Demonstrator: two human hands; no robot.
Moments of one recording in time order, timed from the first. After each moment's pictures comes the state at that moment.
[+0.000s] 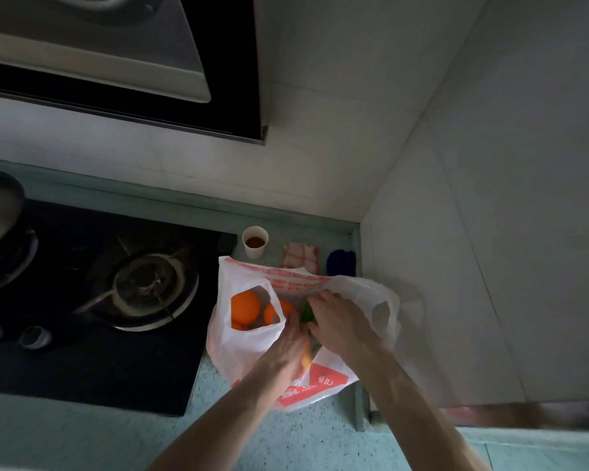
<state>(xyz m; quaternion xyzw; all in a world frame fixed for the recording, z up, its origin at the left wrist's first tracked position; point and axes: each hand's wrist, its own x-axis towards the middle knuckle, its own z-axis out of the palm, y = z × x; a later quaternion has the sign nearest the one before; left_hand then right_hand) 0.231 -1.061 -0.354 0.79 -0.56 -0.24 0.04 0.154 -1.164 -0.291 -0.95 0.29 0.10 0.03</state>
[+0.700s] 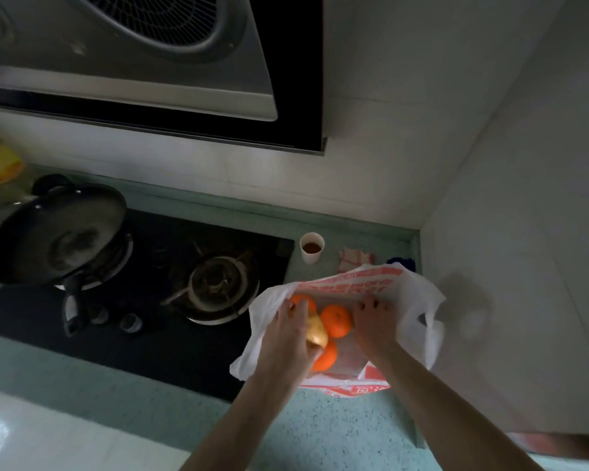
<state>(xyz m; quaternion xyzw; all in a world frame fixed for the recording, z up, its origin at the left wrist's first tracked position) 0.284 -0.983 -0.286 0.87 -0.41 -0.17 0.19 0.198 -1.160 -0.371 -0.90 0.36 0.22 -0.07</state>
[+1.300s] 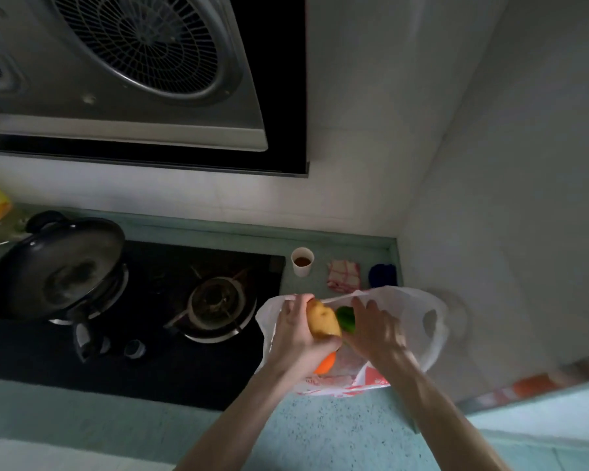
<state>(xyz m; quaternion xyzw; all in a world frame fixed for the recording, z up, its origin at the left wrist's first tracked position) 0.283 -0.971 -0.237 0.80 -0.37 -0.27 0.38 0.172 -1.119 -0.285 -0.90 0.42 0.09 0.04</state>
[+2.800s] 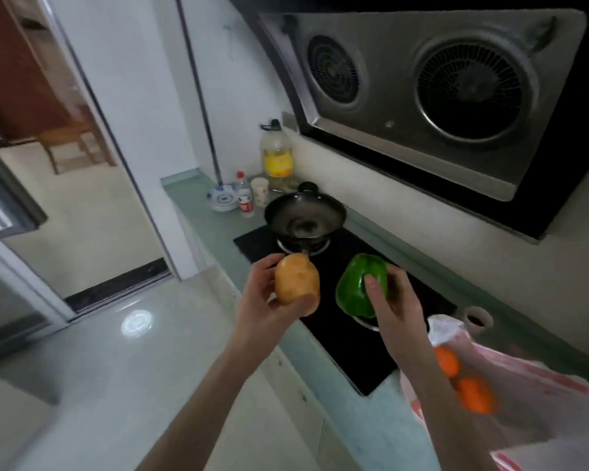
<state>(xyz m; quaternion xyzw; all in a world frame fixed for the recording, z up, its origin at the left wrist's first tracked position) 0.242 -0.684 -0.106 0.71 -0.05 0.03 0.70 0.232 -0.896 -0.130 -0.75 0.04 -0.15 0.64</state>
